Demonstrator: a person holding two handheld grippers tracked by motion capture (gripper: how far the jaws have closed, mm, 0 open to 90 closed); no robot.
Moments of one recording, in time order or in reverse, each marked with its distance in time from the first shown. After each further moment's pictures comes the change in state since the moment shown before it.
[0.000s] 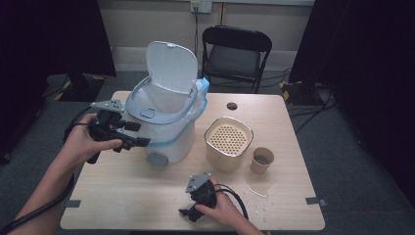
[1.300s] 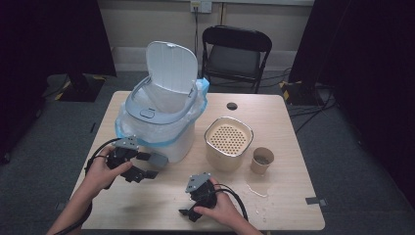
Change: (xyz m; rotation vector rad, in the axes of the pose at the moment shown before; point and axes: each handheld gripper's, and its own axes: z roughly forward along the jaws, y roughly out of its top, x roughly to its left) left arm 0.000 -0.088 0.071 0.065 -0.088 0.053; right arm 0.000 0.000 0.000 0.003 0.009 -0.002
